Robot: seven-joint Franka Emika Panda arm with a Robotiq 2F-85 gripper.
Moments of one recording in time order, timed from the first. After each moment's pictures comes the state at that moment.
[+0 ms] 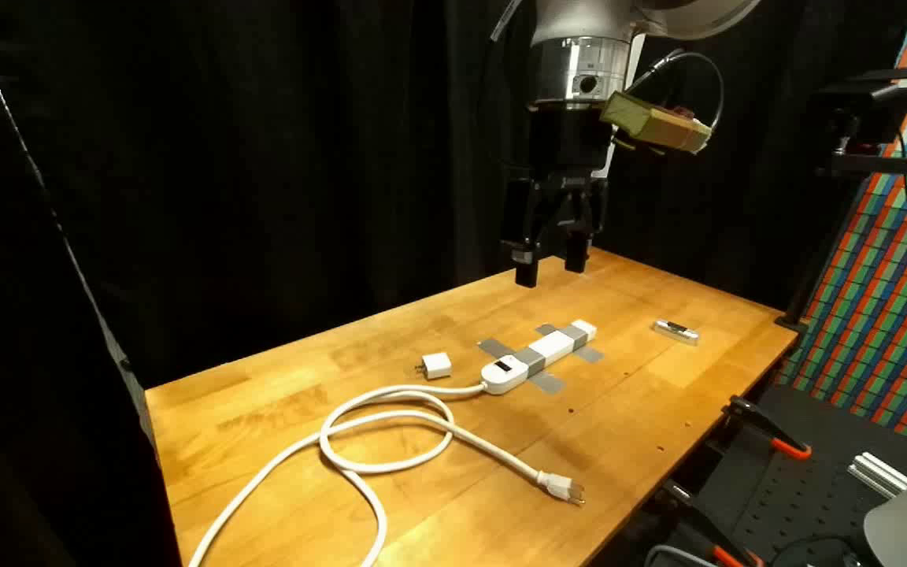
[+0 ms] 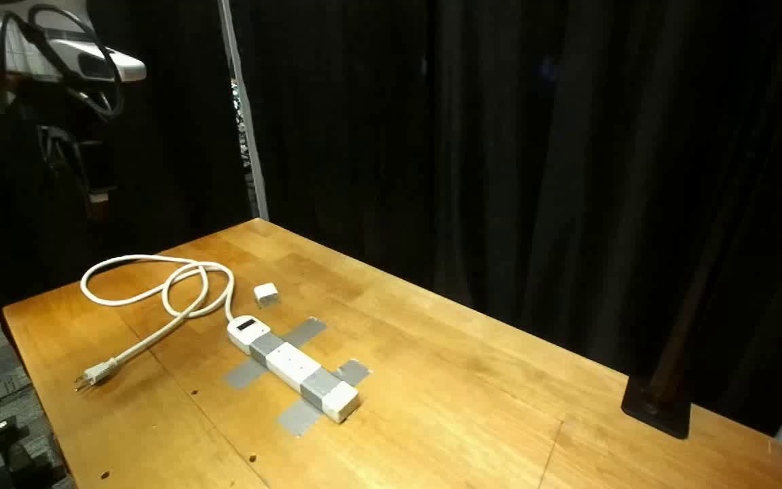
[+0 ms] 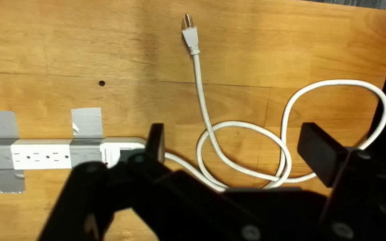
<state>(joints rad) 0.19 -0.28 0.21 -2.49 0.20 2.15 0.19</state>
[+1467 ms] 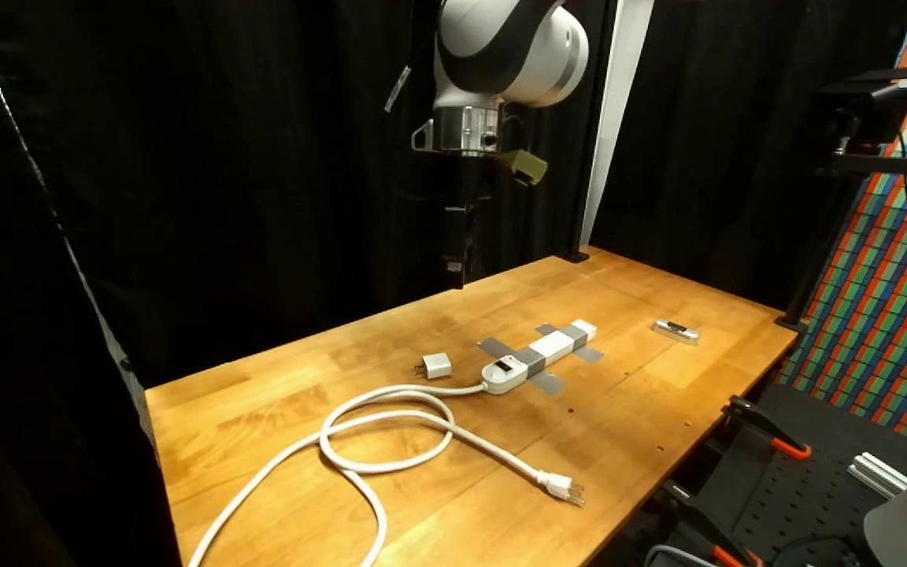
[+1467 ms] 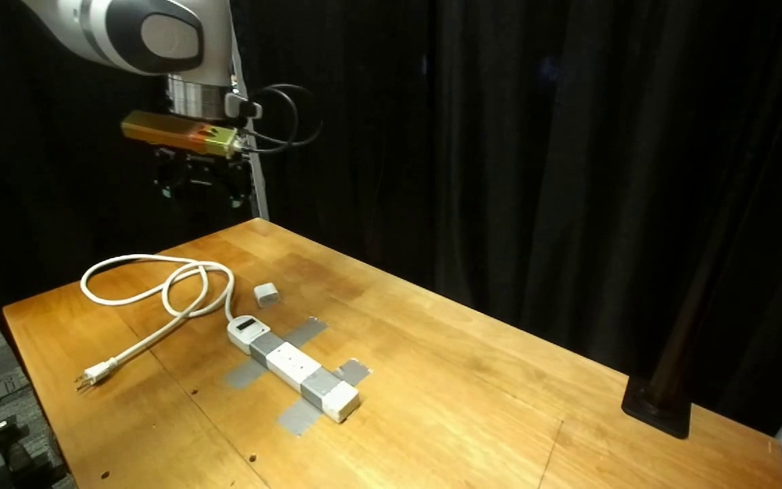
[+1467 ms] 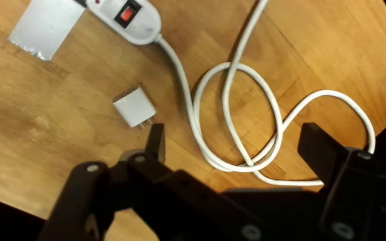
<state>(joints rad) 0.13 0.24 0.15 -2.04 0.13 2.18 -0.54</state>
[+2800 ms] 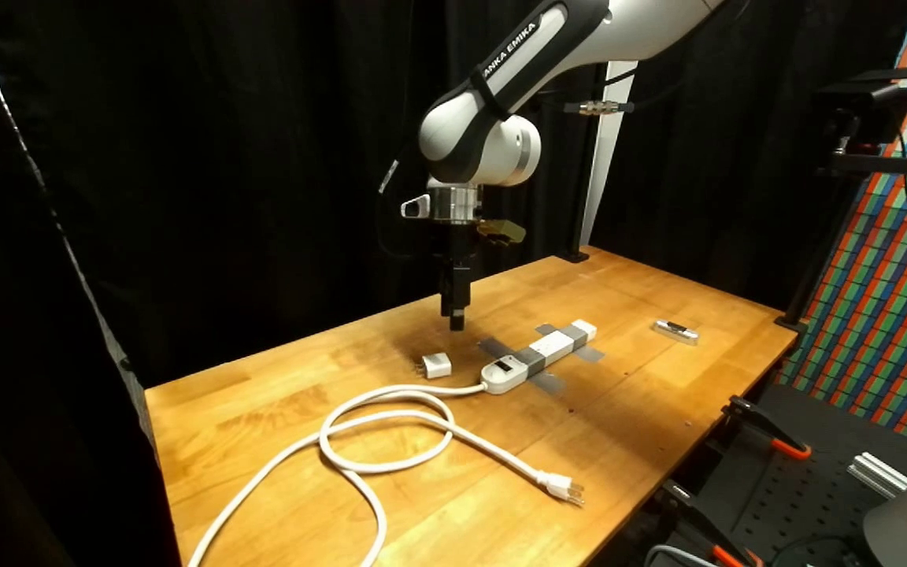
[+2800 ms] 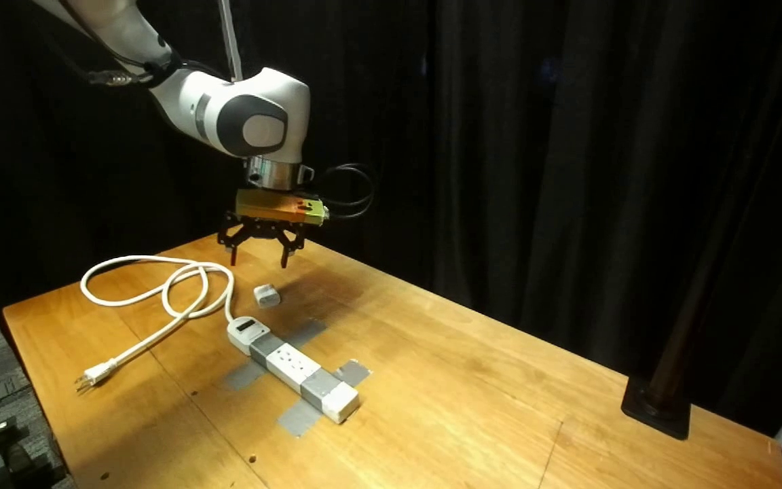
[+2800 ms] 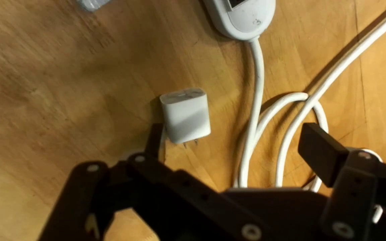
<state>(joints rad) 0.00 0.60 0.19 -1.79 0.10 2.20 -0.97</state>
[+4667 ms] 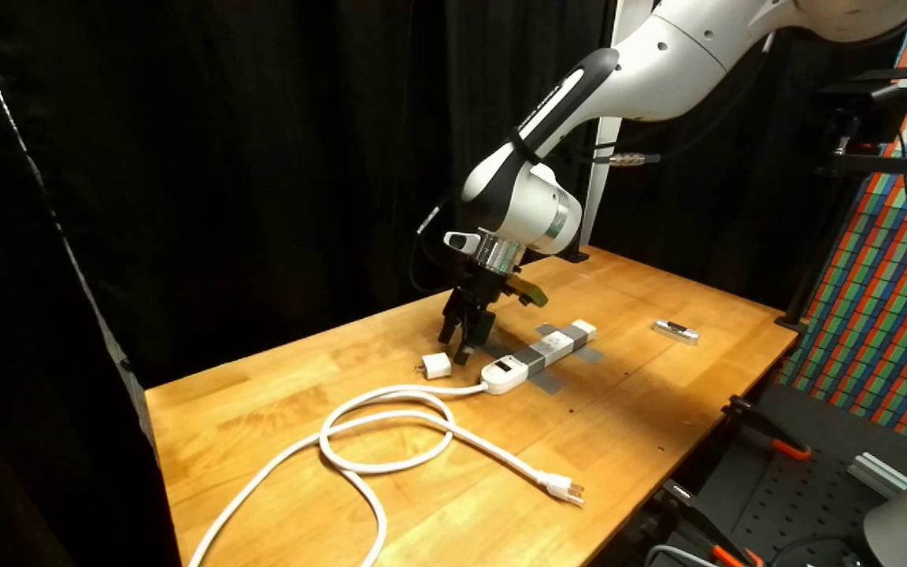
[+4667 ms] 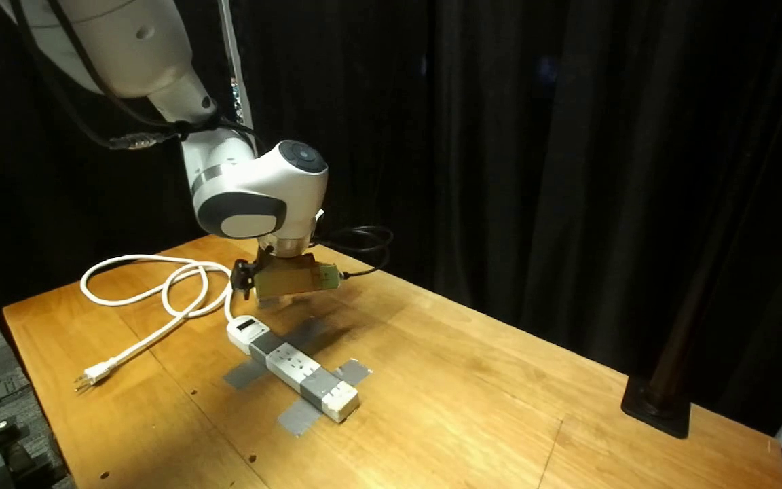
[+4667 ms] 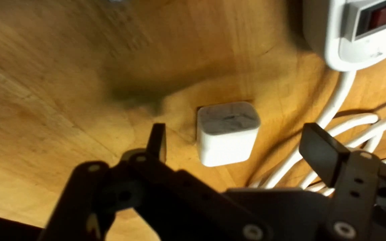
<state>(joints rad) -0.33 0.73 0.46 -1.99 0.42 2.67 -1.53</state>
